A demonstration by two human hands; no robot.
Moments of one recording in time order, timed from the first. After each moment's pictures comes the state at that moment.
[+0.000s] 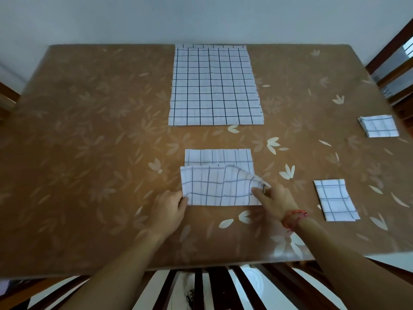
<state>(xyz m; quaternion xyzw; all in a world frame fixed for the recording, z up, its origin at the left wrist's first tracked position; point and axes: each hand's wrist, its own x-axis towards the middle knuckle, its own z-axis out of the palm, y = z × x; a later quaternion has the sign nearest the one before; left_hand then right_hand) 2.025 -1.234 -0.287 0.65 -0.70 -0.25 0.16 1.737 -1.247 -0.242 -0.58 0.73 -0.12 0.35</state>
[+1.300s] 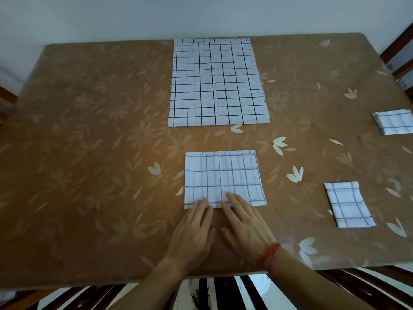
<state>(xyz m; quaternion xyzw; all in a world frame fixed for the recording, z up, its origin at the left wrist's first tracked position) 1.982 -1.196 -0.313 0.53 -0.84 -0.11 0.08 1.793 -1.207 -0.298 -0.83 0.54 -0.08 0.10</state>
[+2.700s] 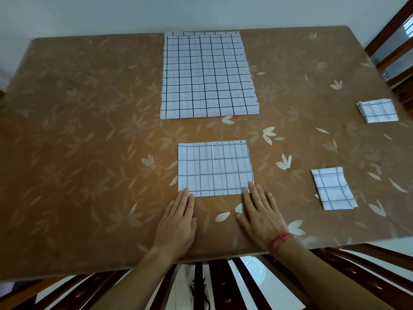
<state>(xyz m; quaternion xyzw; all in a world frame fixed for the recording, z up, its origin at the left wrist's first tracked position) 2.000 -1.186 -0.317 0.59 -0.79 -0.14 -0.03 1.741 -1.187 -0.311 -0.75 0.64 0.11 0.14</state>
